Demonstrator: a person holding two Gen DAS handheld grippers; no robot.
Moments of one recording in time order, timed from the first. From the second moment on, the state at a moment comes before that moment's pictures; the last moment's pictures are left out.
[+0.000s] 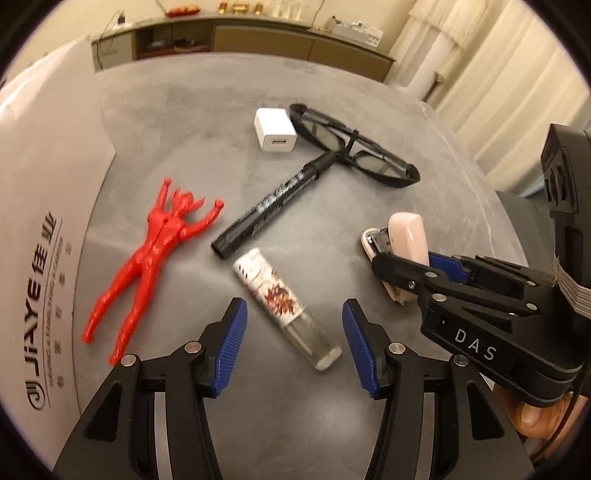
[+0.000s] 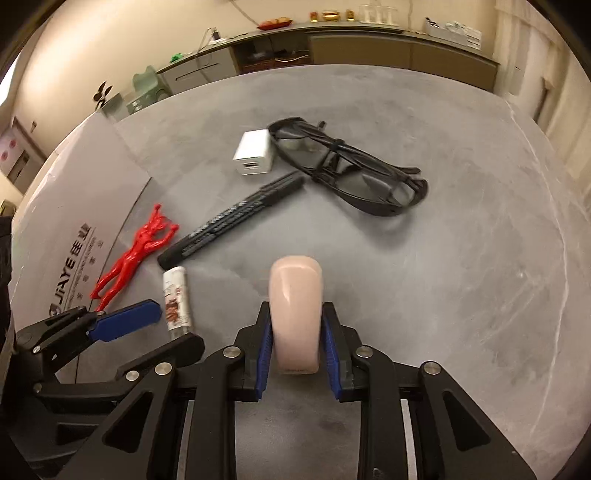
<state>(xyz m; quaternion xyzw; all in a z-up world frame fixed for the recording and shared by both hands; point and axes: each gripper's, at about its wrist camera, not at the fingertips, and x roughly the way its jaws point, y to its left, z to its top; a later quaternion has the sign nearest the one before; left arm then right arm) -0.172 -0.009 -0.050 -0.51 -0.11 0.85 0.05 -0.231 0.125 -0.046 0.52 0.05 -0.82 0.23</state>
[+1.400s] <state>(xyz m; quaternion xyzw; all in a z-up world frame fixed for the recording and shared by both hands) -0.127 -0.019 -0.001 -0.47 -0.04 0.88 -0.03 -0.223 0.128 -0.013 0.49 0.03 -0.83 0.27</state>
